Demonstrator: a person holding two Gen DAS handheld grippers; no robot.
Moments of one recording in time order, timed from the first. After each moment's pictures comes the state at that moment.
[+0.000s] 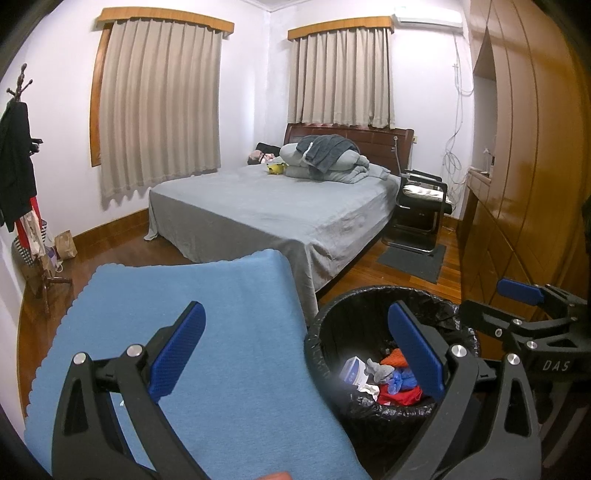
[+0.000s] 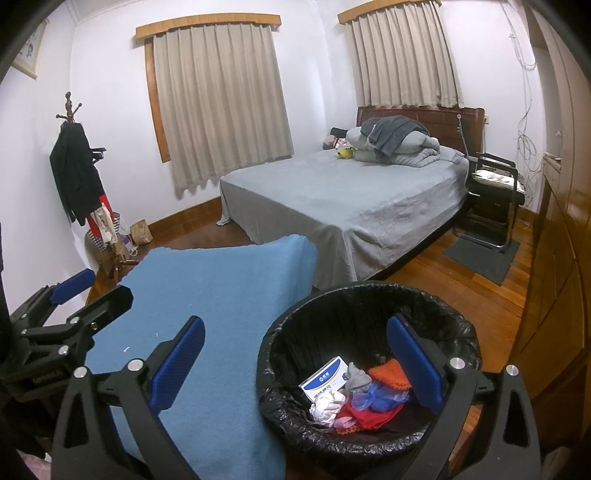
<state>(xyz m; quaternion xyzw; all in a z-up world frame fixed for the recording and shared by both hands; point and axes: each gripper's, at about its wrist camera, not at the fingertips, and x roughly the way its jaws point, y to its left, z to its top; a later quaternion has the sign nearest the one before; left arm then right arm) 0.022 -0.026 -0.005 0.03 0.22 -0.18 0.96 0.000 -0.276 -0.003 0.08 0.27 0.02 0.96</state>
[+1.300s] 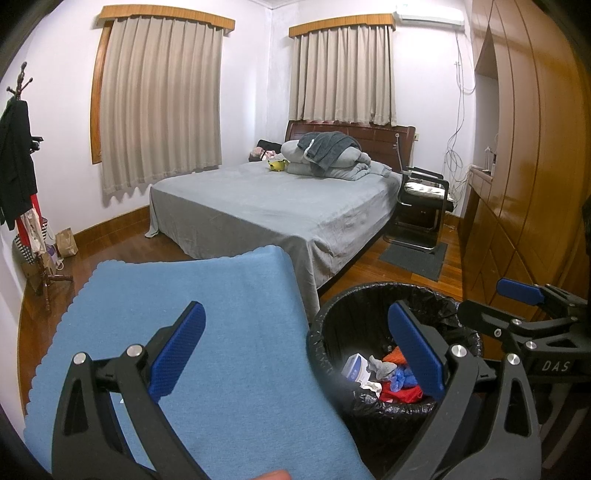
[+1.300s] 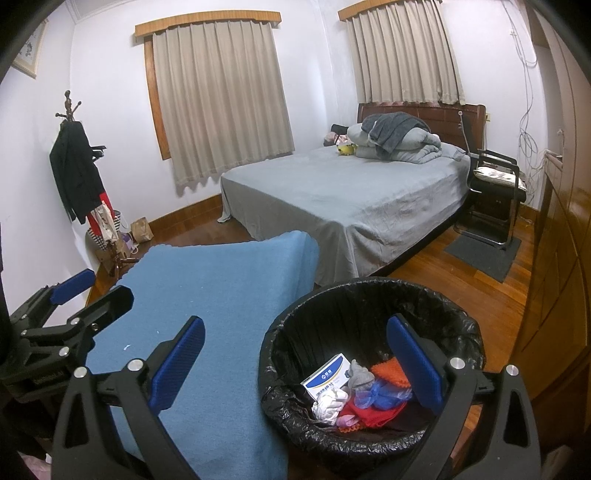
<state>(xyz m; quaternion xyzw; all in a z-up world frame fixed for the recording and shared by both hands) 0.021 -0.027 -0.003 0.03 0.23 -0.18 0.96 0.002 -0.274 -0.003 0.08 0.27 0.02 0.96</state>
